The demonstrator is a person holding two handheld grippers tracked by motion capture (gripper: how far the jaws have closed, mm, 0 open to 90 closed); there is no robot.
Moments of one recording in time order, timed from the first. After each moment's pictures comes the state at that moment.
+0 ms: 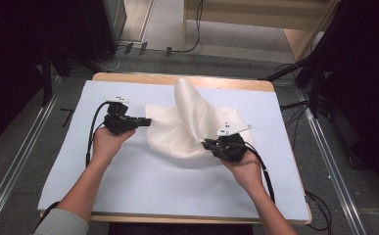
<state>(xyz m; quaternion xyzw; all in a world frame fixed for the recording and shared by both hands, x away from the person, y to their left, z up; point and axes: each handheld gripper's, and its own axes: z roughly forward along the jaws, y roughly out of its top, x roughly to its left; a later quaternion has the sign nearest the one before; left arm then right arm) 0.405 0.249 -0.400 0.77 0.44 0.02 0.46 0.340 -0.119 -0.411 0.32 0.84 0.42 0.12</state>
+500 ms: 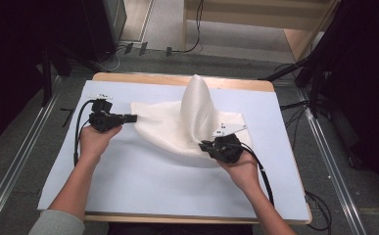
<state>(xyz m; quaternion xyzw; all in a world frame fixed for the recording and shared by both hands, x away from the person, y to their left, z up) 0.409 0.288 -0.401 0.75 0.48 0.02 0.46 0.340 -0.108 -0.418 0.32 0.84 0.42 0.11</state>
